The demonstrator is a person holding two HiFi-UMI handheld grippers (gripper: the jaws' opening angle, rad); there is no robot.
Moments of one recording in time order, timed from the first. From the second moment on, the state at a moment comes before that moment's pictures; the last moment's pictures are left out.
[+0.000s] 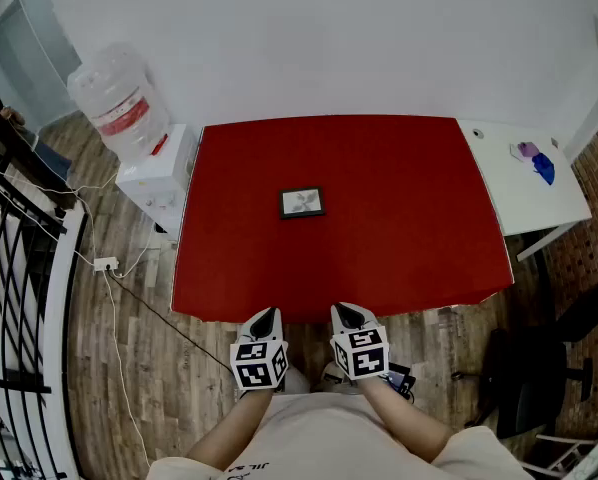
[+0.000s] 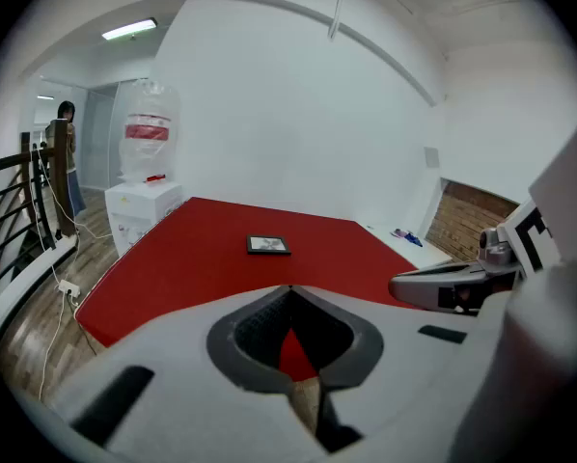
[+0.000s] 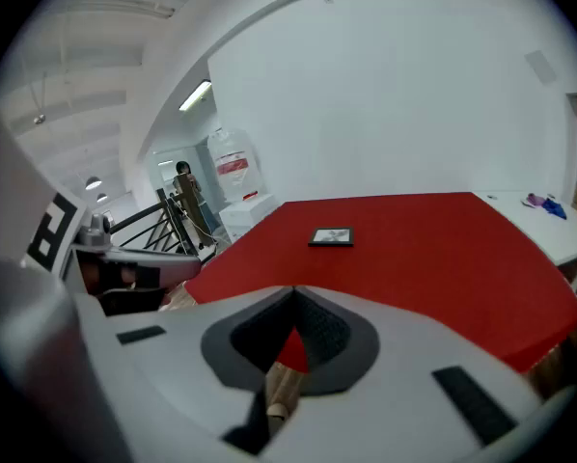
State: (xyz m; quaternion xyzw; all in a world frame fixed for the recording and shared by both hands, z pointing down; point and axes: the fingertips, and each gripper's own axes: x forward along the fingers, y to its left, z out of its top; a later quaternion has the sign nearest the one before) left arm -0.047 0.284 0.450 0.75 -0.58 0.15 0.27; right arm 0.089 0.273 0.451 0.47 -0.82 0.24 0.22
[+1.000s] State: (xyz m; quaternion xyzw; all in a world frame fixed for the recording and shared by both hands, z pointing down) left arm -0.112 0.085 0.467 0.78 -0.53 0.16 0.28; right arm 0.032 0.098 0.464 0.53 -0.78 0.26 0.22
